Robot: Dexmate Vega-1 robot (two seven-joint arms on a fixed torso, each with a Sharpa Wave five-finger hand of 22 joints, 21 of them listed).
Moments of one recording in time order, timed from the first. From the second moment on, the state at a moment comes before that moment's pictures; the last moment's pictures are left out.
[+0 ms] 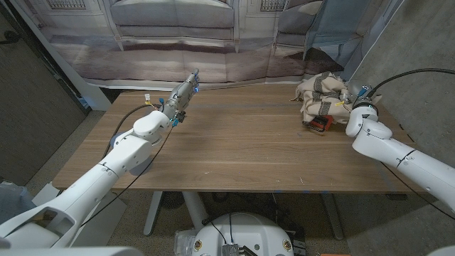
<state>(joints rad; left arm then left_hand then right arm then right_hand) 0.84 0.67 0.37 -1.63 -0.59 -0.04 0.04 0.37 0.05 -0.03 0.10 0.38 -0.11 0.05 0.20 0.19 -0.10 0.01 0.20 0.18 -0.11 0.05 0.19 0.18 -0.16 0.04 0.20 0.18 -0.73 -0.90 -0.59 -1.67 -0.33 -0.75 -0.39 1.18 0.11 0.31 -0.14 0.17 0.80 -0.15 0.57 0.36 0.69 -0.12 0.43 0.64 0.88 -0.11 0.38 0.65 0.68 -0.07 1.04 0.37</state>
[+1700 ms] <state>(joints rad) 0.80 0.64 0.39 -1.55 -0.60 -0.08 -0.01 0.37 0.06 -0.04 0.10 0.38 -0.11 0.05 0.20 0.19 -0.10 0.01 0.20 0.18 -0.11 0.05 0.19 0.18 -0.16 0.04 0.20 0.18 -0.69 -0.83 -0.73 -1.63 -0.51 -0.84 -0.36 0.81 -0.02 0.19 0.03 0.20 0.52 -0.20 0.37 0.29 0.53 -0.08 0.29 0.58 0.64 -0.06 0.21 0.56 0.54 -0.05 0.93 0.18</state>
